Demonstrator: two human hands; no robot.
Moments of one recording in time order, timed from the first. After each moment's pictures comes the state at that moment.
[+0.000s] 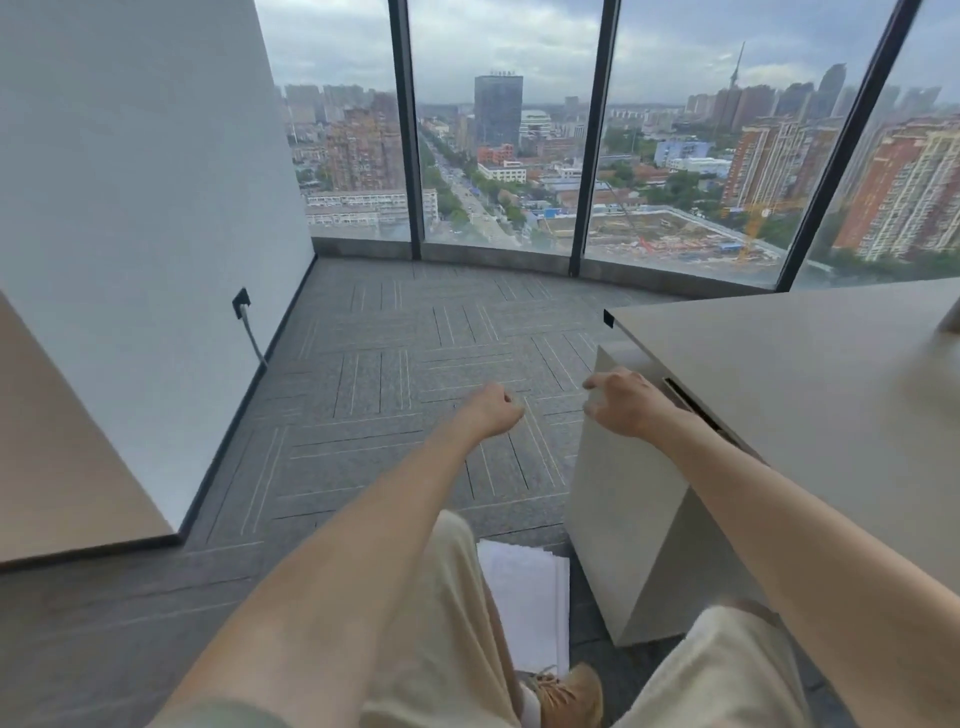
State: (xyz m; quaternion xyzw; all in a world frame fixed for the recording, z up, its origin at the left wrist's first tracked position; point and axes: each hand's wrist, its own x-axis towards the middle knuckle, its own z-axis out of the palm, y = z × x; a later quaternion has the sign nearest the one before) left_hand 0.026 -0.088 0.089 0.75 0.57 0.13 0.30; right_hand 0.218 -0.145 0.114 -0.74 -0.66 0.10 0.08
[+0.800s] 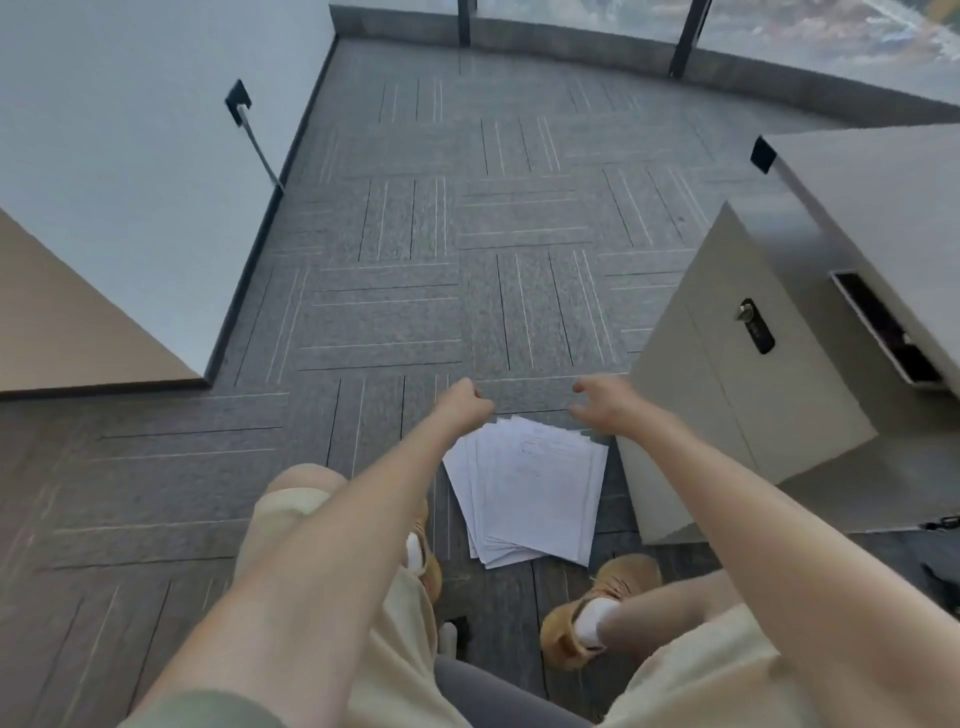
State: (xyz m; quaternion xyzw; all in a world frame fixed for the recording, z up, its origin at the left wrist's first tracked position) left_hand -0.028 -0.015 -0.129 0.56 0.70 0.07 0.44; right_hand 0.181 -0.027 -0.105 -0.70 -0.64 0.32 -0.06
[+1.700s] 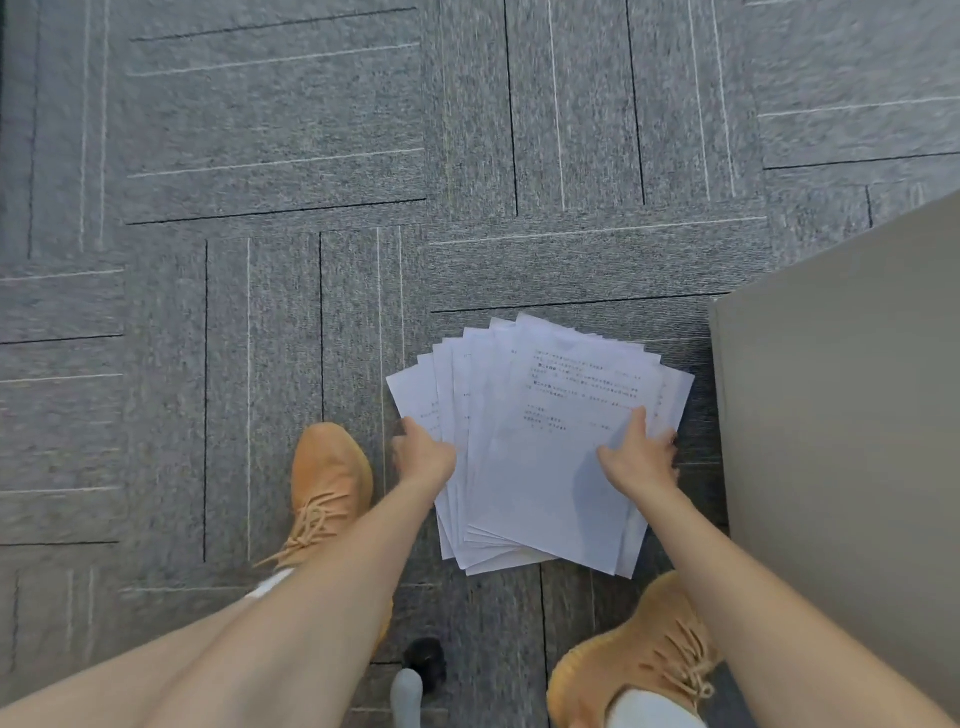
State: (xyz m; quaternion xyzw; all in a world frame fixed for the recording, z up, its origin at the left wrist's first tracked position) left_hand -0.021 0.048 -0.561 0.27 0.85 -0.06 0.44; right_hand 0.223 0.036 -0.554 -0.80 -0.36 0.45 -0.15
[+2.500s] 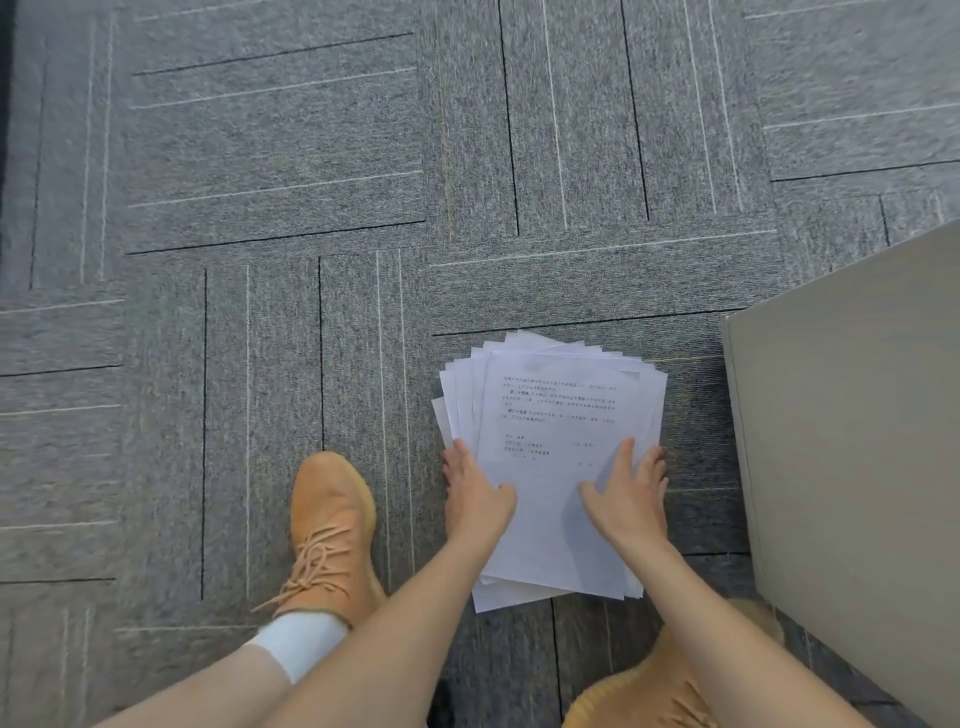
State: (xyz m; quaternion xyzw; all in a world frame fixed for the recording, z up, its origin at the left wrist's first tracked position) left_hand 0.026 0.028 -0.568 0.38 0.78 -0.08 0.50; right_hand 0.203 0.013 -0.583 -0.79 -0.43 0.43 -0.12
